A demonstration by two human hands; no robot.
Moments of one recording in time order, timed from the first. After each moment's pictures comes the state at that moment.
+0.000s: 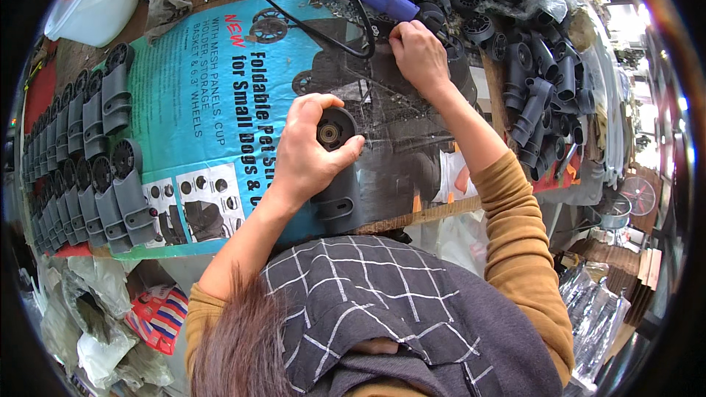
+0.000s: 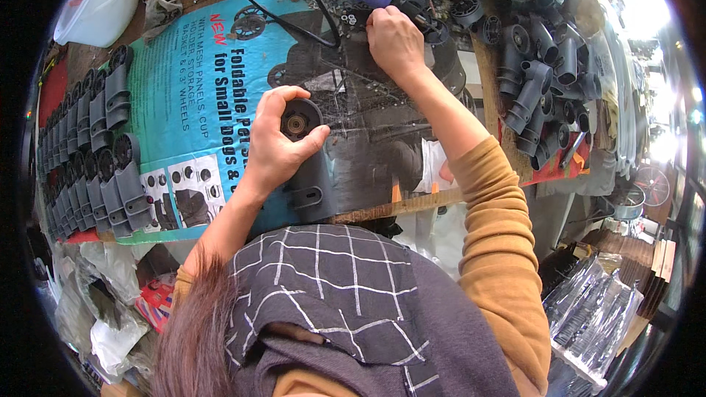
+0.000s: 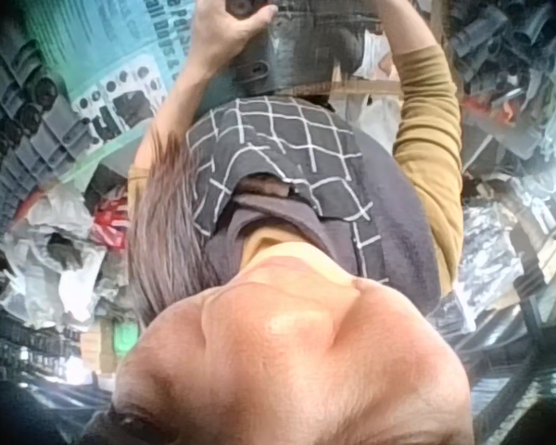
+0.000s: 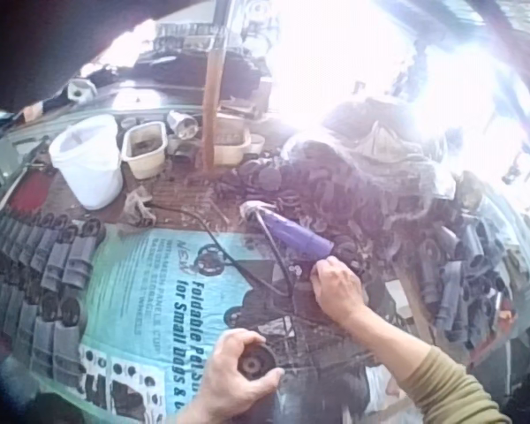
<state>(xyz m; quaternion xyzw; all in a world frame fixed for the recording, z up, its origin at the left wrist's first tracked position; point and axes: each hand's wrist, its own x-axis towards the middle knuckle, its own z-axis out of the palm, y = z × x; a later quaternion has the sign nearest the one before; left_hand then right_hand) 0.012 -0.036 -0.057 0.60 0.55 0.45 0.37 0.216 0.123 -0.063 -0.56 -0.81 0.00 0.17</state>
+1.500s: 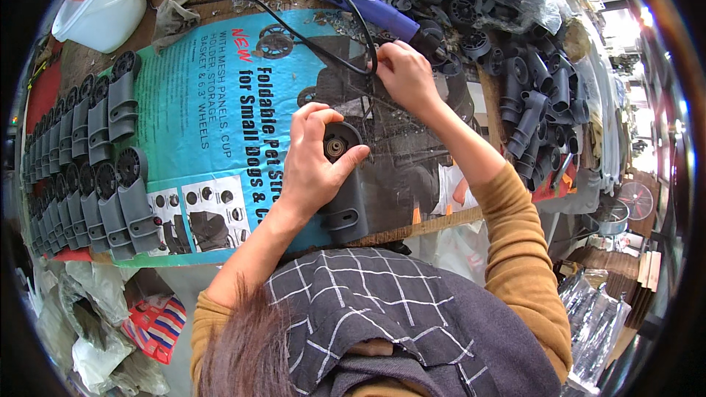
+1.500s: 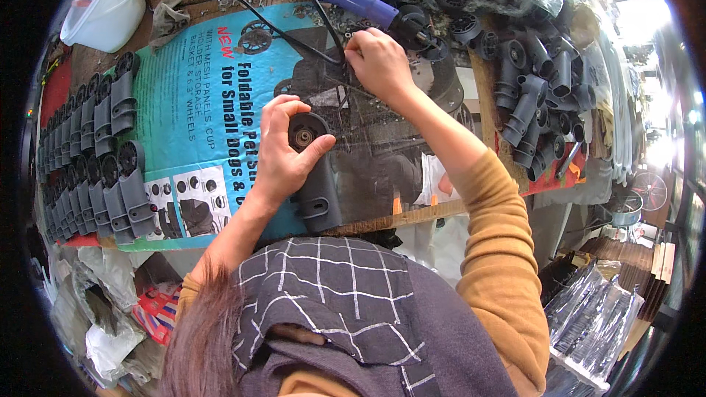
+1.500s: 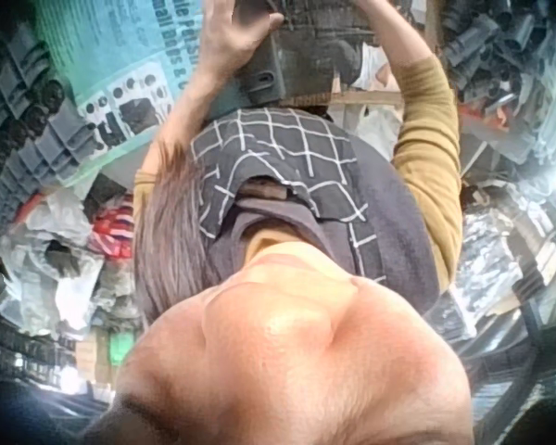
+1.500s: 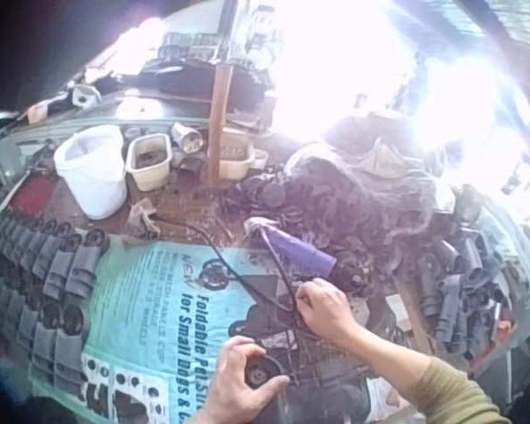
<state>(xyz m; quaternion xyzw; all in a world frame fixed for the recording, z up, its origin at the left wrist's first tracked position) 0.015 -0.038 -0.066 0.60 0.54 0.48 0.33 0.187 0.103 -0.037 -0.54 -0.81 0.12 0.19</state>
